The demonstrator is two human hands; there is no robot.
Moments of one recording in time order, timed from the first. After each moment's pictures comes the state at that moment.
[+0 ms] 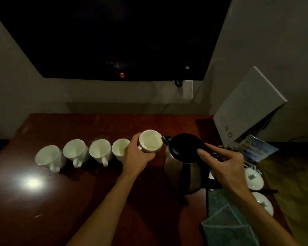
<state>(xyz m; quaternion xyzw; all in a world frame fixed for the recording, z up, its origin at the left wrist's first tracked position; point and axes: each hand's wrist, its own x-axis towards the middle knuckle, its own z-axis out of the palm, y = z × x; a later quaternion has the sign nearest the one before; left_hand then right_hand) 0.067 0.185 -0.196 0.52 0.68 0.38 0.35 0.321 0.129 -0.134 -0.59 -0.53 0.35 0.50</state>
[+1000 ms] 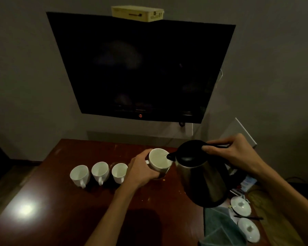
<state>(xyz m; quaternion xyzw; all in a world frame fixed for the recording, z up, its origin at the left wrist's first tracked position) 0.021 0.116 -0.038 0.63 0.60 0.37 0.32 0.313 0.117 0.085 -0.52 -0.70 0.35 0.34</state>
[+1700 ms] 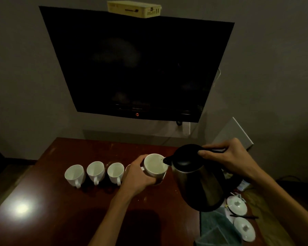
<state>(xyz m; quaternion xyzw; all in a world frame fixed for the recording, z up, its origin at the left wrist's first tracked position) 0.026 0.108 -0.058 0.61 0.60 0.37 0.36 0.318 0.116 0.075 -0.52 -0.69 0.37 0.34</state>
